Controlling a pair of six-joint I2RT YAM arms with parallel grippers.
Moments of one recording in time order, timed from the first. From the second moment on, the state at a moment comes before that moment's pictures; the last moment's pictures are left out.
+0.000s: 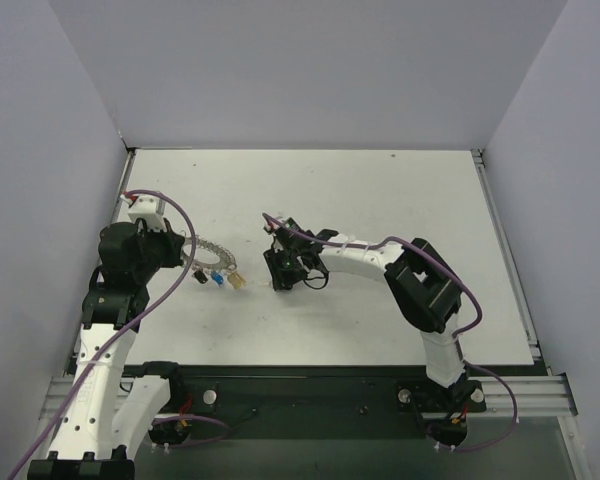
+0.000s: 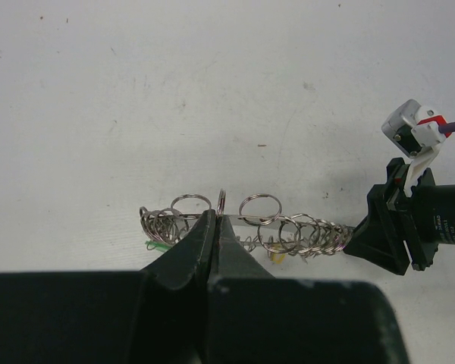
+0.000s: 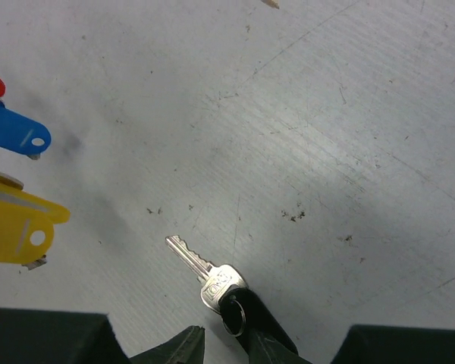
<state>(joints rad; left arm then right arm) -0.04 0.76 0.84 -0.45 0.14 -0.12 0.85 1.99 1.33 -0.35 -0.13 0.30</state>
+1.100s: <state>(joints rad) -0.04 0.76 0.82 -0.45 0.14 -0.12 0.87 2.00 1.34 -0.32 -0.07 0.30</state>
